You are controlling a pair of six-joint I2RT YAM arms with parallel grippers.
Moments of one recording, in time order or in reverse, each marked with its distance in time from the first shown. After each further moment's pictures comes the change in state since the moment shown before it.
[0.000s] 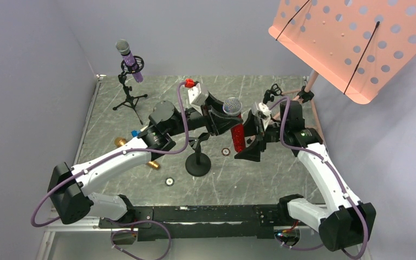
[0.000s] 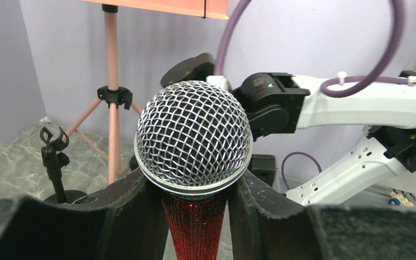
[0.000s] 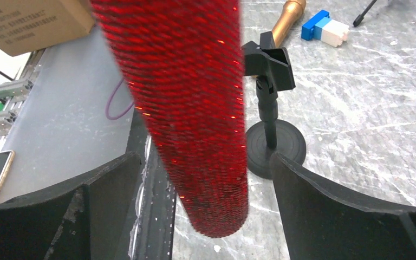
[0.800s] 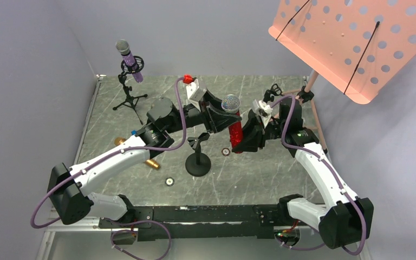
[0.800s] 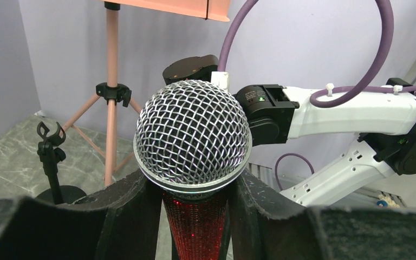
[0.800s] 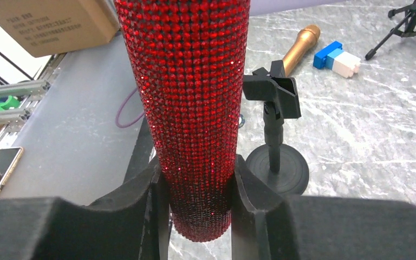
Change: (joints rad) left arm 0.016 -0.004 0.031 -0.036 0.027 -0.026; right arm 0.004 0.033 -0.043 0.253 -0.099 0.157
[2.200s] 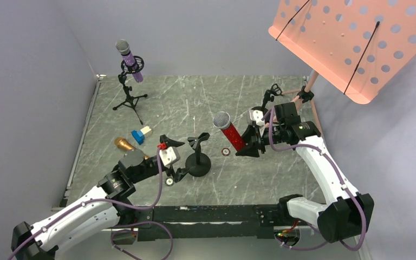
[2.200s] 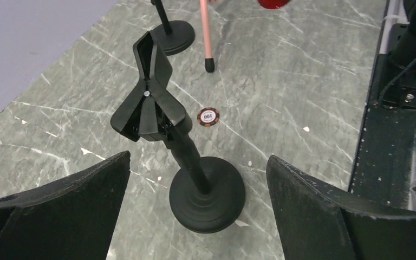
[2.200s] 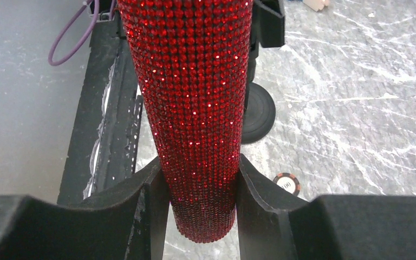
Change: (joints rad) left arm 0.049 -0.739 -0.718 -0.430 -0.229 0.570; right arm 0.005 0.077 0.148 -0.581 0.241 -0.631
